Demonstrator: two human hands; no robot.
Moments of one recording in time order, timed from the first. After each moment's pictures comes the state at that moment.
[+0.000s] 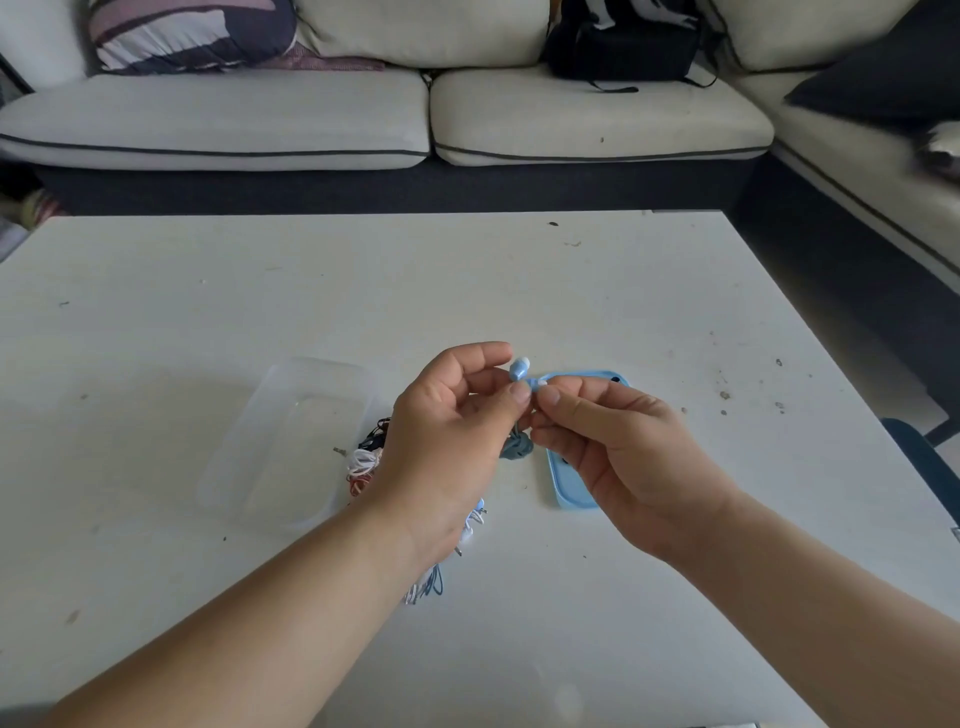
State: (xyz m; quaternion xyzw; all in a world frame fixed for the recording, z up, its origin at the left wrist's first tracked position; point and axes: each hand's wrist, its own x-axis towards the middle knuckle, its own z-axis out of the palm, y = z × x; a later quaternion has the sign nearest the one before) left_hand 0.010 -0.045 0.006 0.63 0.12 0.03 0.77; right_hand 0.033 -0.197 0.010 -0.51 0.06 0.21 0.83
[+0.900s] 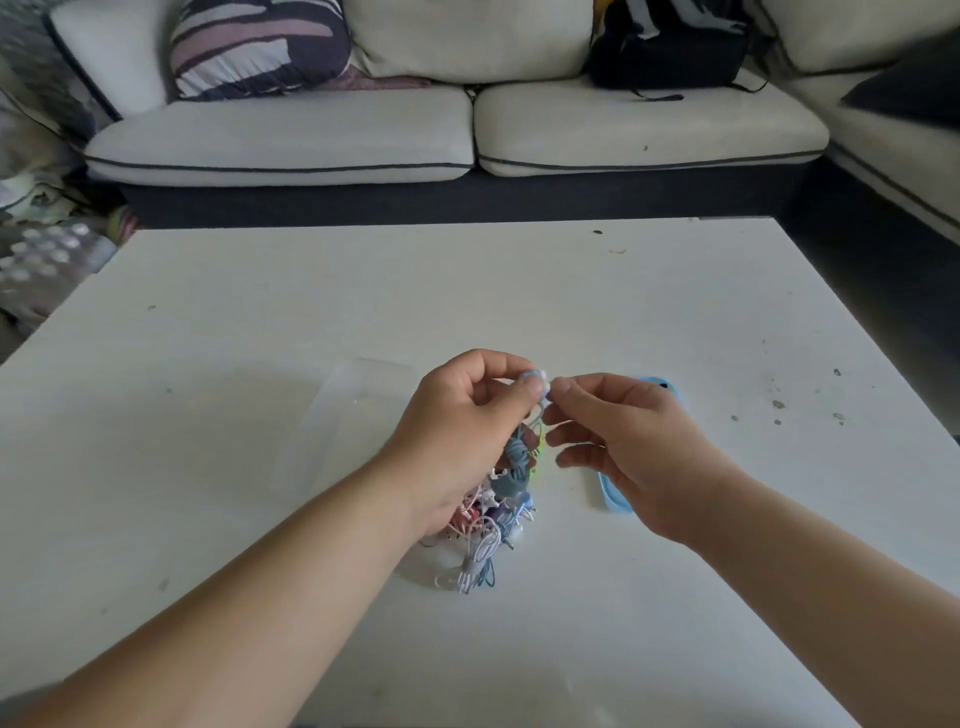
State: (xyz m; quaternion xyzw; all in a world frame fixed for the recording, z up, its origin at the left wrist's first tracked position) left_hand 0.008 -0.009 0.020 0.70 0.13 -0.02 0.70; right_hand 0.041 -0.172 0.006 -0.64 0.05 0.22 0.74
